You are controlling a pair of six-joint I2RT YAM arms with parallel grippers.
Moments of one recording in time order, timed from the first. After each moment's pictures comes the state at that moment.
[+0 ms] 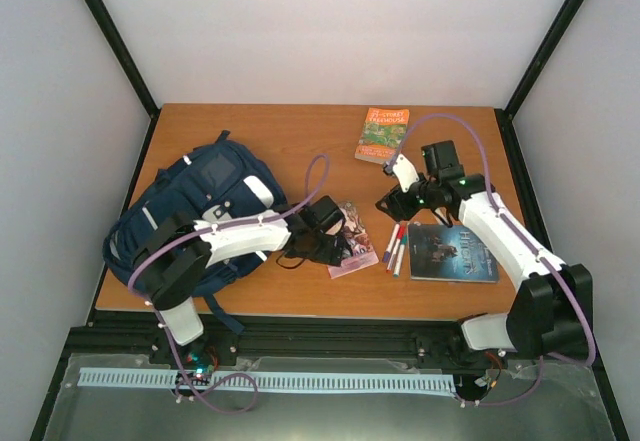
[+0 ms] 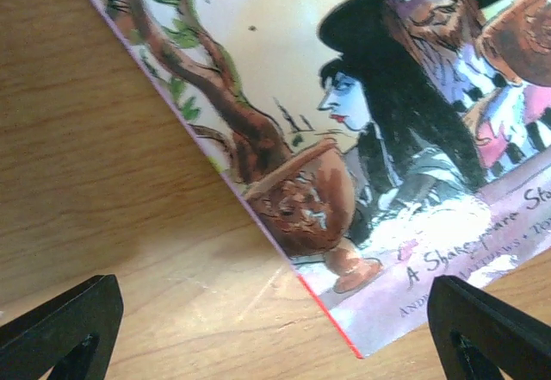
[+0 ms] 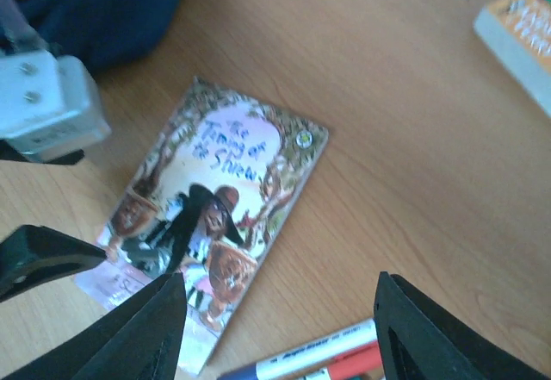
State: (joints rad) left arm -0.91 1.74 1.09 -0.60 -0.03 -0.70; right arm 0.29 1.36 1.04 -0.66 -0.42 -0.37
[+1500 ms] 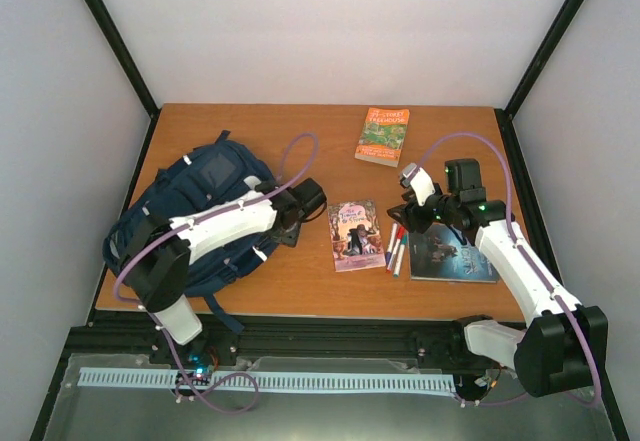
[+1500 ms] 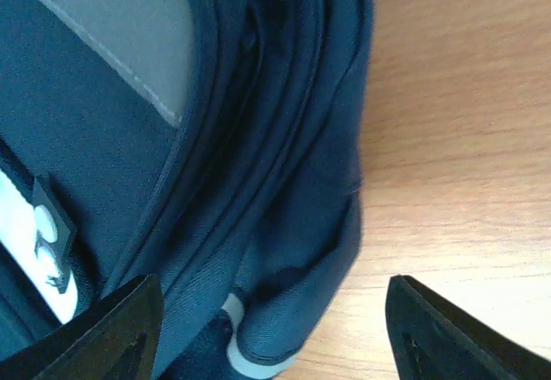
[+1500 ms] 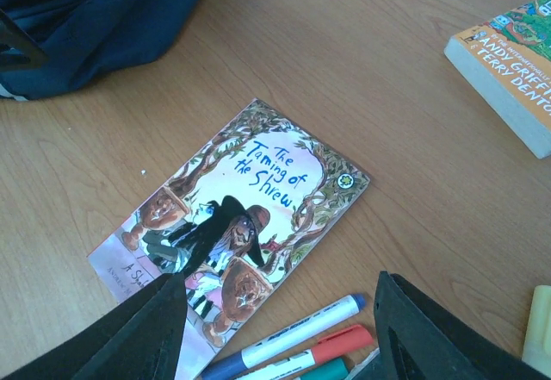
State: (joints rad) left arm -0.80 1.66 1.23 -1.04 -0.45 -0.60; right arm 0.18 1.15 0.86 -0.54 -0.53 -0.45
